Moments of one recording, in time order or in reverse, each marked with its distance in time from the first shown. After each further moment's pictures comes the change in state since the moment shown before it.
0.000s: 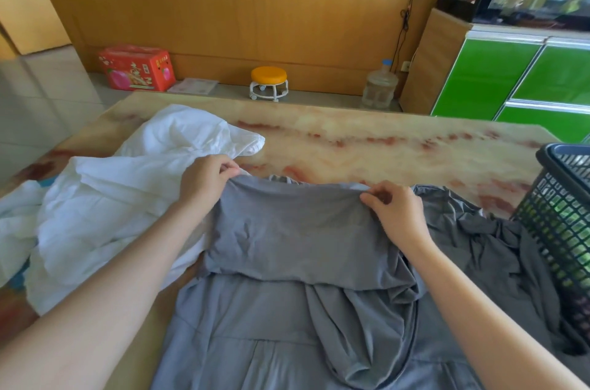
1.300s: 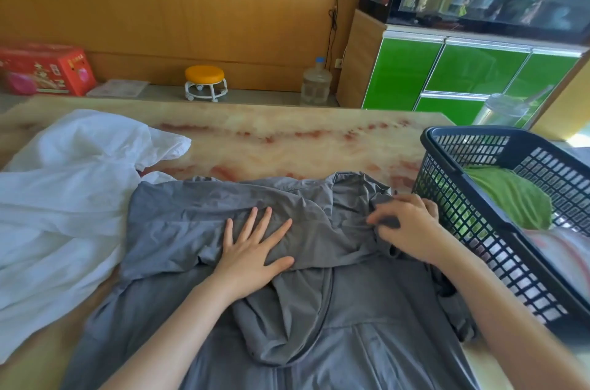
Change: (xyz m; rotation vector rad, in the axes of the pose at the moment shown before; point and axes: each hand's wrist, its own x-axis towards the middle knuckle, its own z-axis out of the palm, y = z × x) left_hand -0.129 0.100 0.110 0.351 -0.623 0.438; right_hand -0.047 0.058 -0.130 -0.441 -0.328 0.072
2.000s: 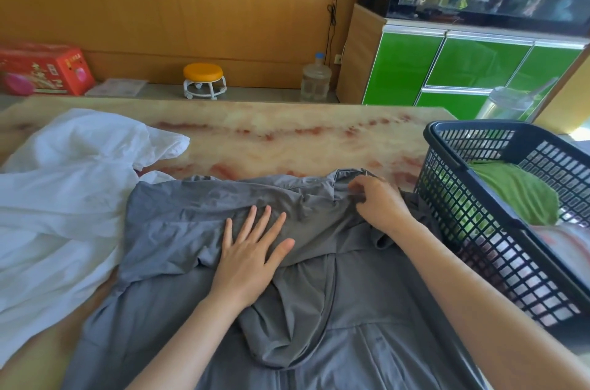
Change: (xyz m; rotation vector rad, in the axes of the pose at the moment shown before) left_hand -0.005 0.003 0.011 -0.089 0.248 -0.060; right_hand 0.066 -0.011 0.033 0.030 0.079 0.044
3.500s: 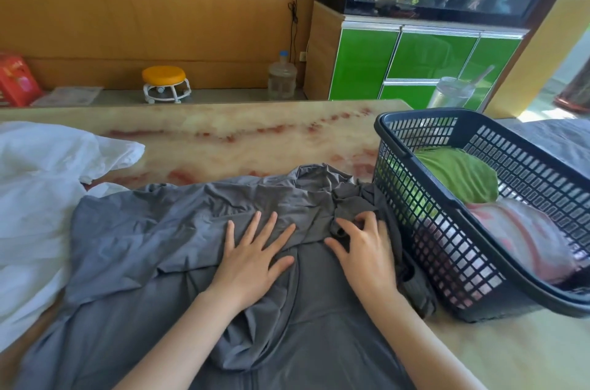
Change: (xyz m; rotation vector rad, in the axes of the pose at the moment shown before) left_hand 0.015 0.047 0.014 0.242 -0.211 0.194; right_hand -0.103 0.017 0.035 -0.073 0.324 0.153
